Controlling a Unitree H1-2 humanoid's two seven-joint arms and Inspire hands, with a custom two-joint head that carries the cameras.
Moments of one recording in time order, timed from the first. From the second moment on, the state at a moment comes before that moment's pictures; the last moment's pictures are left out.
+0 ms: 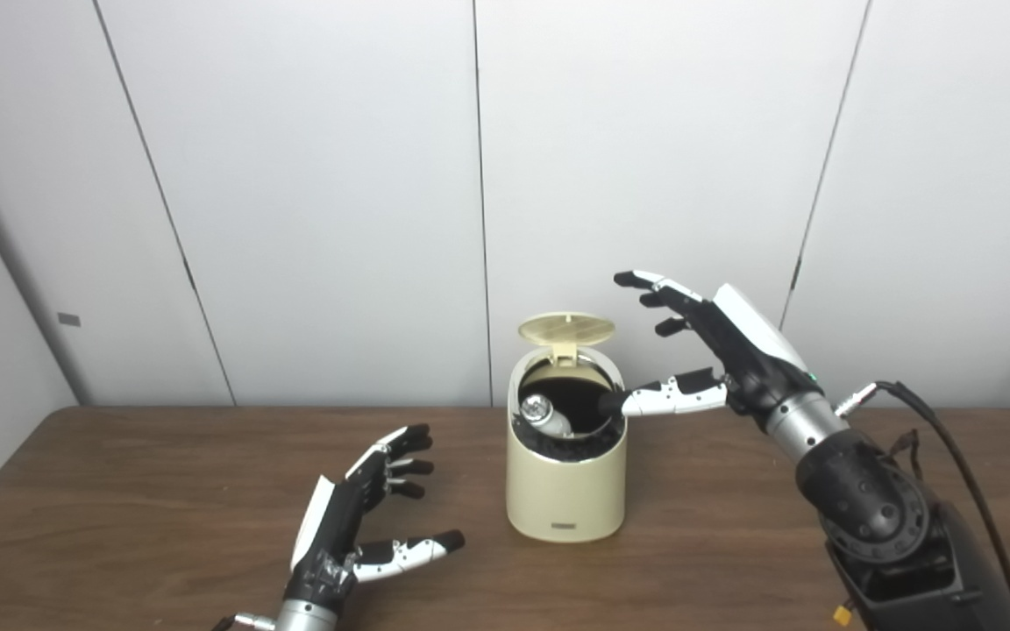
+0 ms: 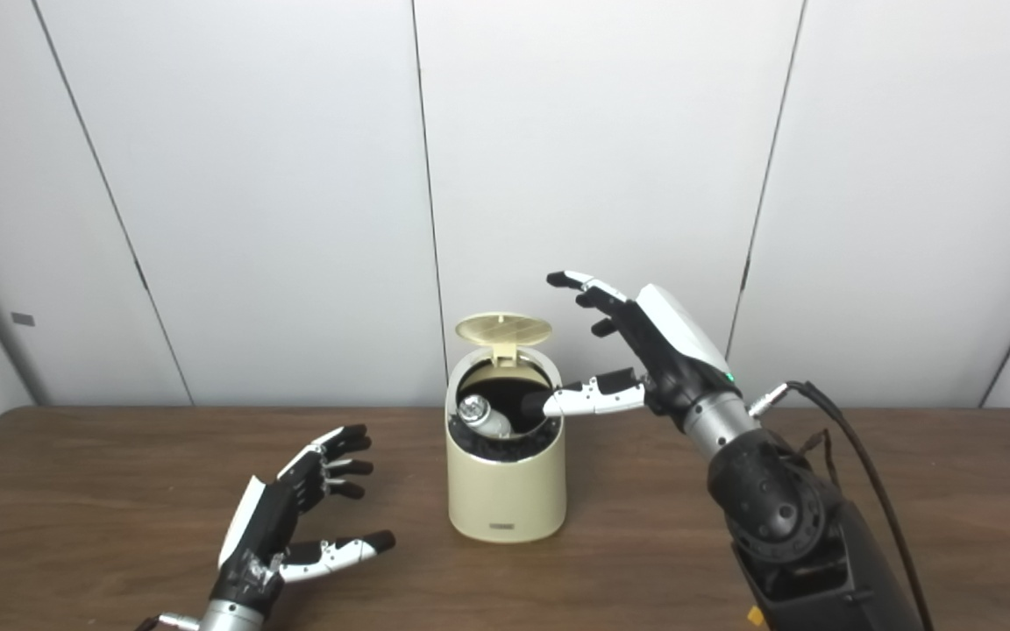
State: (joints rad) left arm -0.27 0.15 -0.02 0.27 0.12 -0.40 -0.01; right arm -0.65 -0.33 0.21 -0.17 -0.50 0.35 0.28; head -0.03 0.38
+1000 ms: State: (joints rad) left arm -0.27 0.12 -0.02 0.28 0.13 -0.40 -0.01; right arm -0.74 -0.36 0.32 -0.10 -0.61 0.34 0.42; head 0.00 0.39
